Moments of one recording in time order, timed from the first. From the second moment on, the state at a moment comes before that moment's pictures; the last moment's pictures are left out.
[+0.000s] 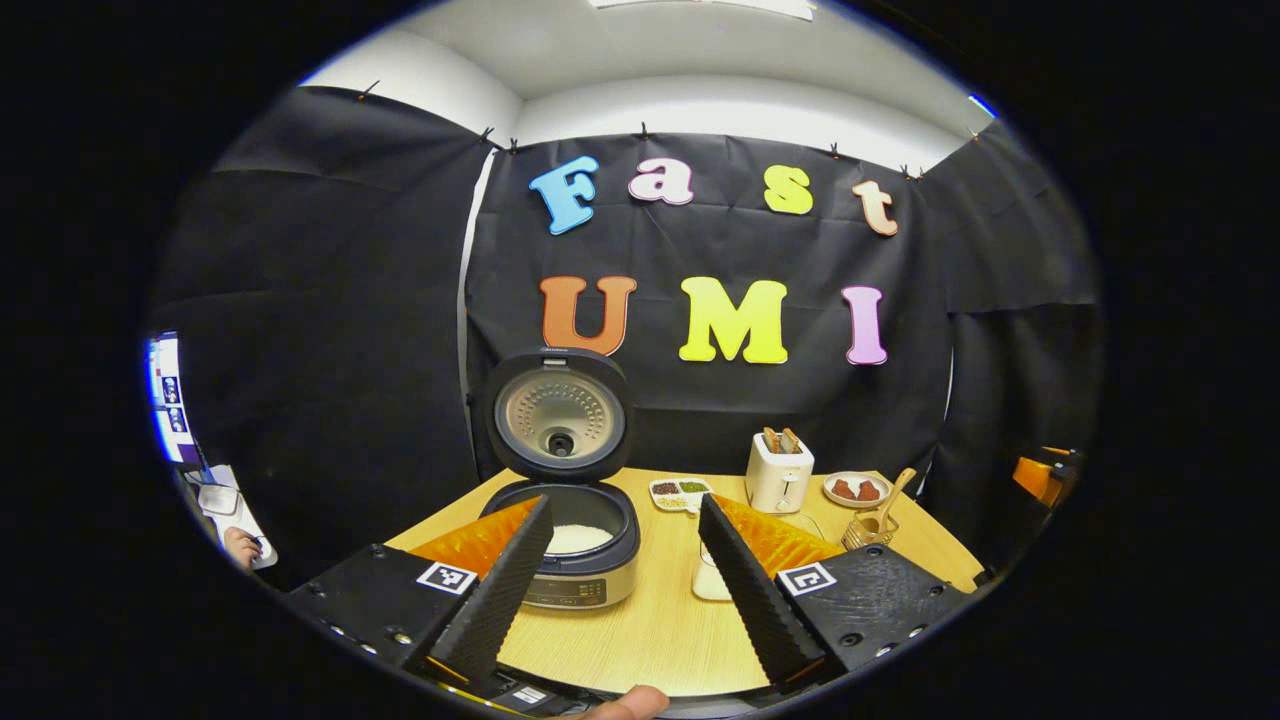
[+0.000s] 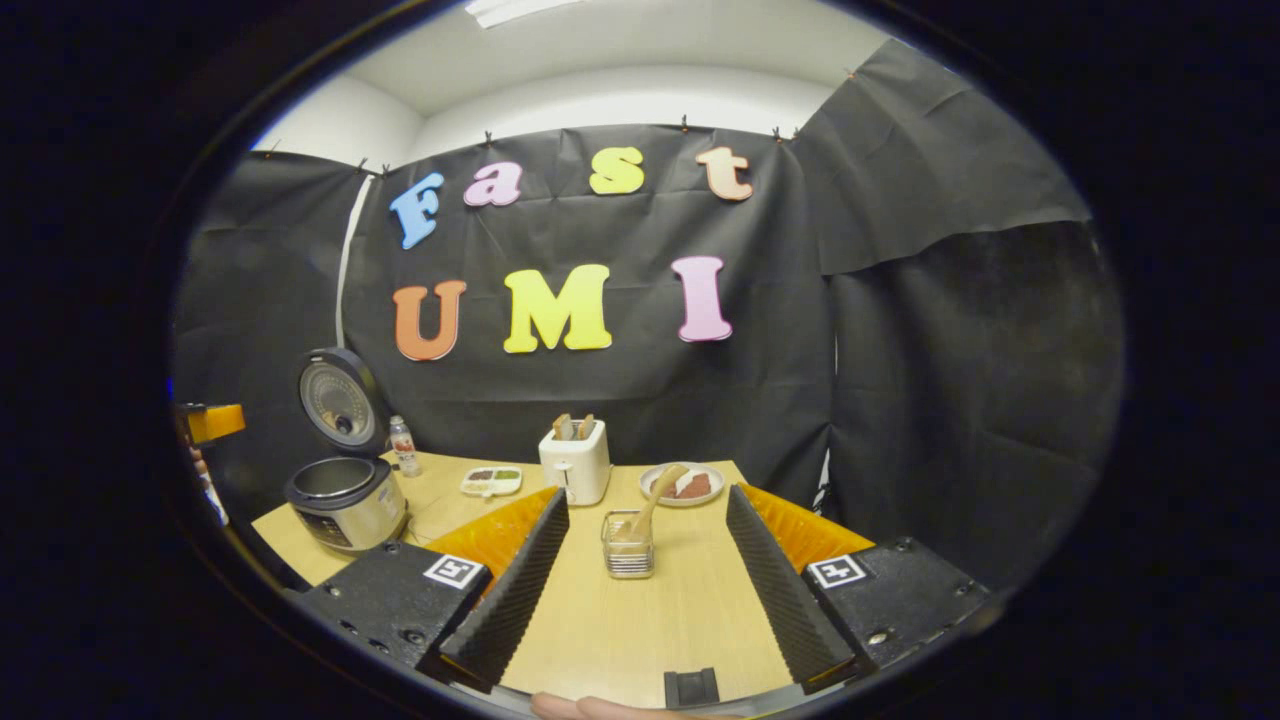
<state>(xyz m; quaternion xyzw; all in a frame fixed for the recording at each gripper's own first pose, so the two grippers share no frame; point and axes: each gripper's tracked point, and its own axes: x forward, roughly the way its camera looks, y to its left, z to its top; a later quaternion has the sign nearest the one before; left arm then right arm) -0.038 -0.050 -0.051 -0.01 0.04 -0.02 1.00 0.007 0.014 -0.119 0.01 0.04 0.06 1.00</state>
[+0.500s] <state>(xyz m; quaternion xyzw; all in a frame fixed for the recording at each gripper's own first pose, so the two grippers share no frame) -0.071 -0.064 -0.063 0.01 0.00 -0.02 1.00 0.079 0.009 -0.141 0.01 0.06 0.06 1.00</state>
